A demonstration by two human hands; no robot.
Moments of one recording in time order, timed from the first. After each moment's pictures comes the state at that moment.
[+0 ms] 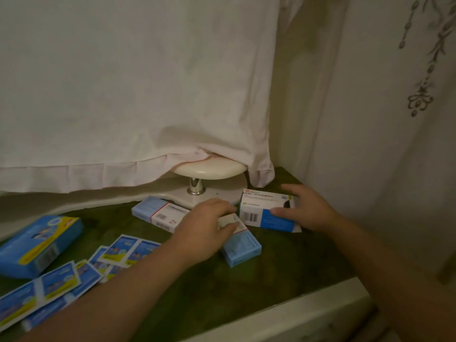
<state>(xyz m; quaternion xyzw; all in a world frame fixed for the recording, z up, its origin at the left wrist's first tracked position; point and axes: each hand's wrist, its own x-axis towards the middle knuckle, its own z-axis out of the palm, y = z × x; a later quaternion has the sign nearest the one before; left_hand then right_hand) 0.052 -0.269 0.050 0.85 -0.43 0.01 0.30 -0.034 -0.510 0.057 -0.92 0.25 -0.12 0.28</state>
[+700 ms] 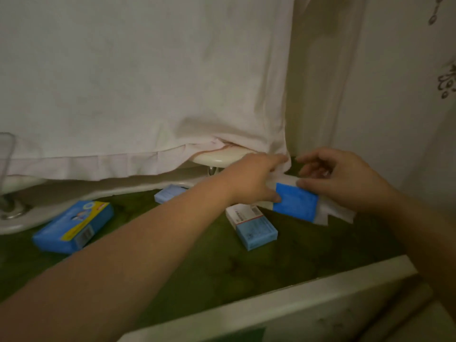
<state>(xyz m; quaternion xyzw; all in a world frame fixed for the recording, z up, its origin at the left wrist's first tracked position) 0.059 -0.321 0.111 0.82 -0.53 0.01 0.19 -0.078 -0.473 0.121 -0.91 0.10 -0.21 0.35</state>
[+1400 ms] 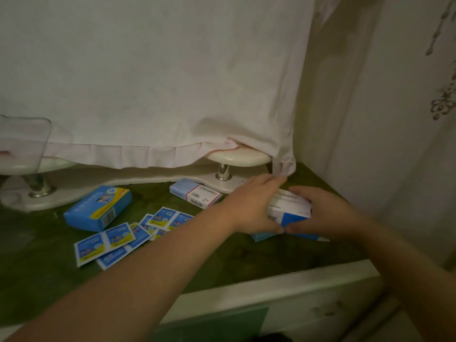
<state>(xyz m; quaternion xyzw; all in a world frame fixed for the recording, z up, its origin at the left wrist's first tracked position) 0.015 -0.262 0.090 0.82 -0.53 -0.03 0.21 -0.092 -0.423 0.102 -0.97 0.14 -0.02 0.20</state>
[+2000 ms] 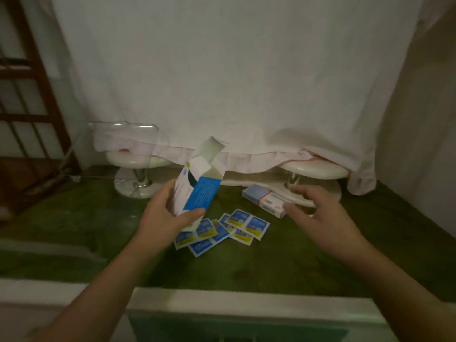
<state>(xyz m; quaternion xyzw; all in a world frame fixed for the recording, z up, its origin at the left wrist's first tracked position) 0.062 0.008 0.040 0.78 -0.15 0.08 0.60 -0.033 -0.278 0.082 -0.92 0.04 -0.23 0.32</state>
